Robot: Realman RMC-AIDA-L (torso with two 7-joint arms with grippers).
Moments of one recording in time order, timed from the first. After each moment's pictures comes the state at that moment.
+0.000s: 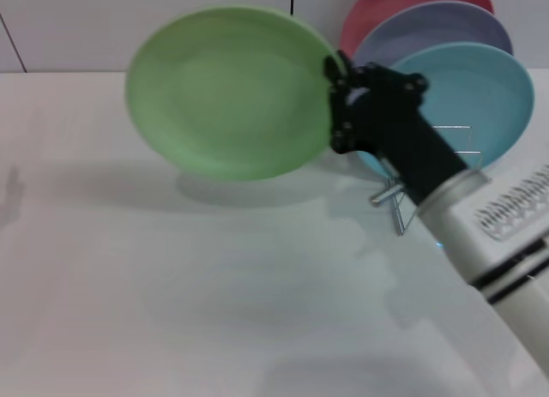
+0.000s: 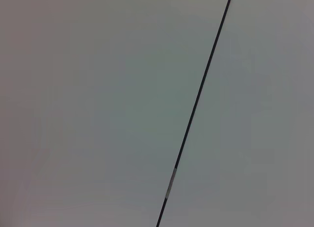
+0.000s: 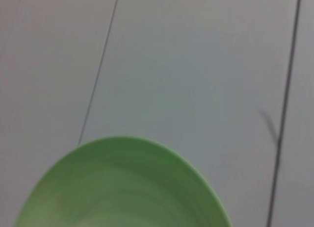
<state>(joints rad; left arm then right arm) -0.40 -2.06 0.09 0.07 -1.86 -1.26 2.52 0.17 2.05 0.86 1.05 -2.66 -0.79 -0.33</state>
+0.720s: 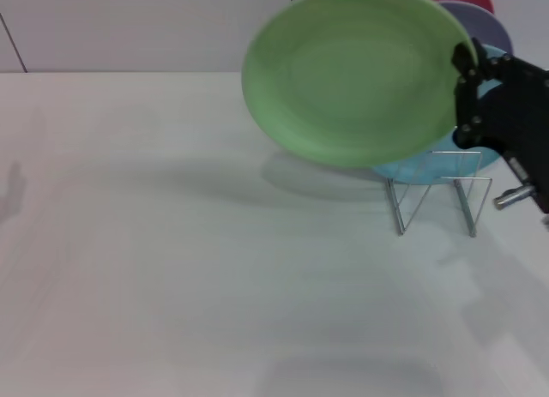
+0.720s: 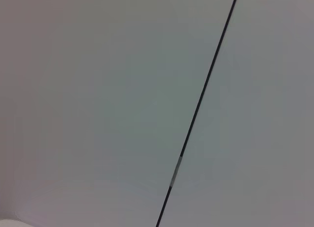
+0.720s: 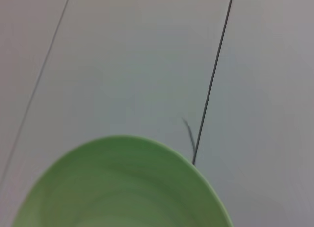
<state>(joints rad) -0.43 -2.06 0.09 0.08 -1.86 -1.20 2.48 -0.08 1.98 1.05 1.23 -2.91 -0.79 -0.19</state>
